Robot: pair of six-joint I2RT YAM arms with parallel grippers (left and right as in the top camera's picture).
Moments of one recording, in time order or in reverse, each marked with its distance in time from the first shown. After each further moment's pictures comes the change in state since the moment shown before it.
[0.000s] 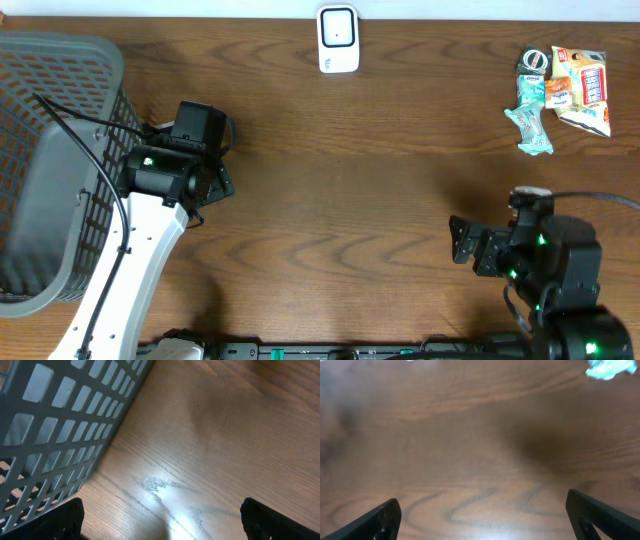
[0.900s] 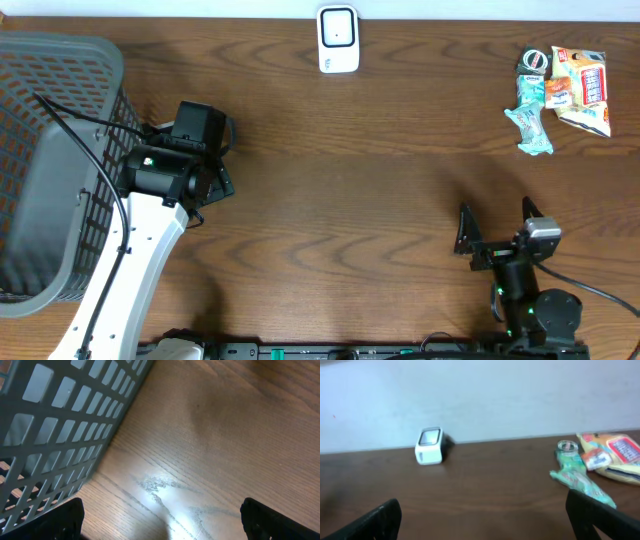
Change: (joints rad) left arm 0.000 0.000 0.000 0.000 0.000 0.000; right arm -0.143 -0.577 -0.648 0.805 -0.068 -0.147
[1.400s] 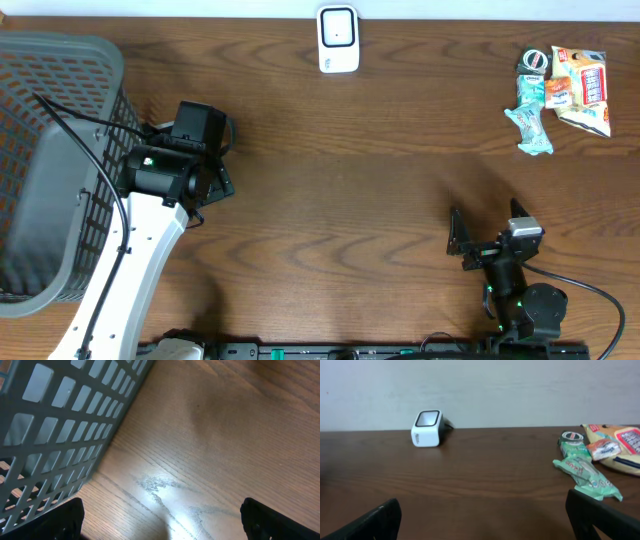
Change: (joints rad) left arm 0.000 0.000 0.000 0.000 0.000 0.000; right arm 0.000 -0.006 -0.122 0.071 -0.026 -0.075
